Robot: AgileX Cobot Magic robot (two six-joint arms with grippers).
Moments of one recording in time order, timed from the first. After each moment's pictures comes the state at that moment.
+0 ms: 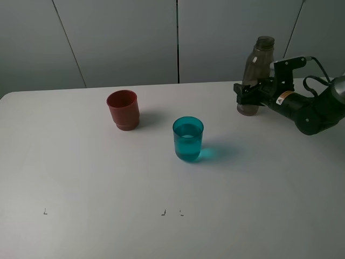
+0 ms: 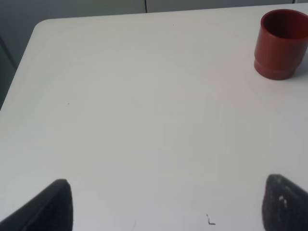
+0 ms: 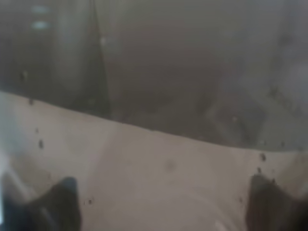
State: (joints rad) left arm 0.01 0.00 -0.51 0.02 1.09 0.01; right arm 0.01 2.26 -0.93 -0.38 -1.00 0.15
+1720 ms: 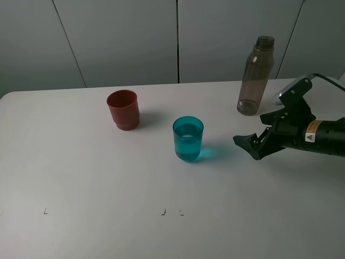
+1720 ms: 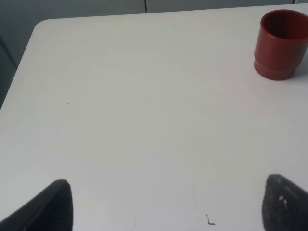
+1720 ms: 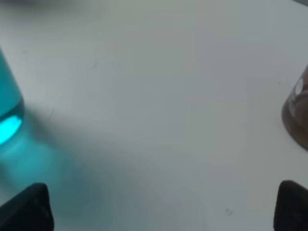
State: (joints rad) left arm 0.01 0.00 -0.51 0.02 1.09 0.01; right arm 0.01 1.85 -0.42 -0.74 -0.78 0.11
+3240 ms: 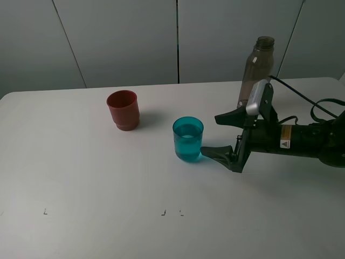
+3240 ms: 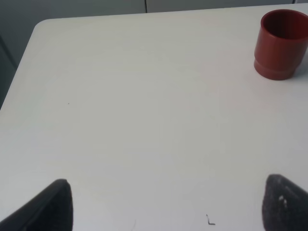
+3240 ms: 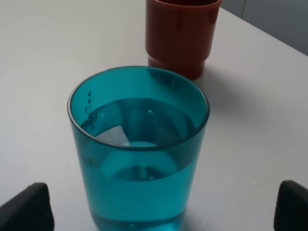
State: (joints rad) left arm 0.01 0.00 -0.51 0.02 1.09 0.01; right arm 0.08 2.09 -0.56 -1.07 -1.15 0.07
